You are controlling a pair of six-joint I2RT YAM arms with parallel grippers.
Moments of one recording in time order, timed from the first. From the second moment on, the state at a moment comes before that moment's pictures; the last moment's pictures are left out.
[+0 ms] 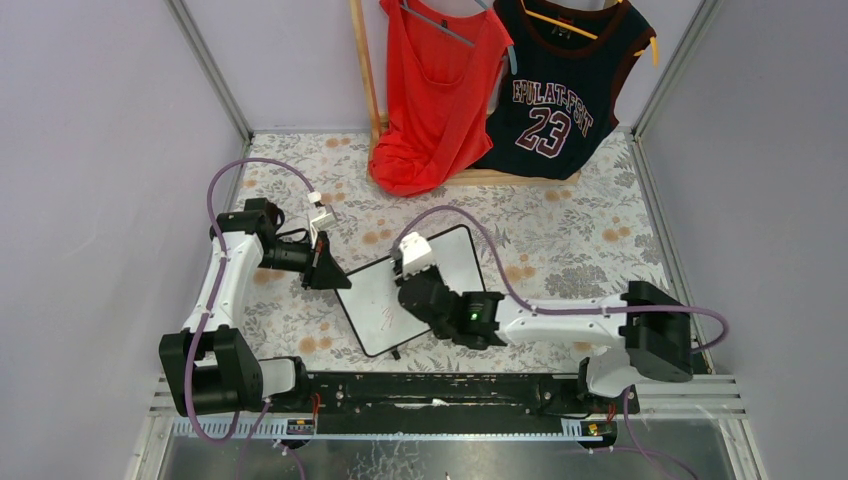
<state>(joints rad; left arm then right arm) 0.12 1.26 1.02 -1.32 1.12 0.98 1.34 1.56 1.02 0.00 0.77 0.30</state>
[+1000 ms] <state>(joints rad) 0.12 1.26 1.02 -1.34 1.12 1.00 1.49 1.77 1.16 0.03 0.77 0.35</state>
